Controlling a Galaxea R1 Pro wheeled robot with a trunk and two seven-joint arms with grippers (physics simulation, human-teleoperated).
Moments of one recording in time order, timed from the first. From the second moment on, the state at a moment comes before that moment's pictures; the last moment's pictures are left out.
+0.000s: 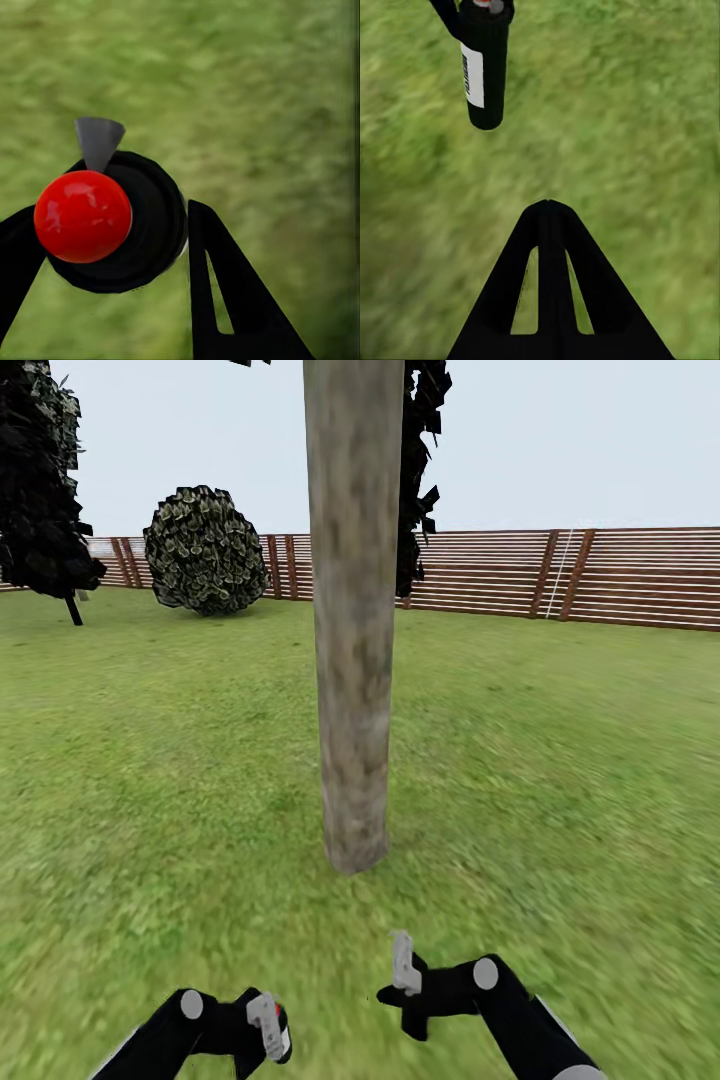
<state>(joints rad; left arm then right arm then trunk) -0.41 0.07 -0.06 -0.66 -0.72 -0.05 -0.86 -0.44 0.03 0.15 -0.78 0.66 -0.20 0.98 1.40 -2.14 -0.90</state>
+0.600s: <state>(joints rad) -0.41 -0.04 -0.17 -0.72 -0.78 -0.01 -0.86 -0.44 0.07 0.17 -0.82 0.66 -0.20 0.98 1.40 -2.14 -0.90</state>
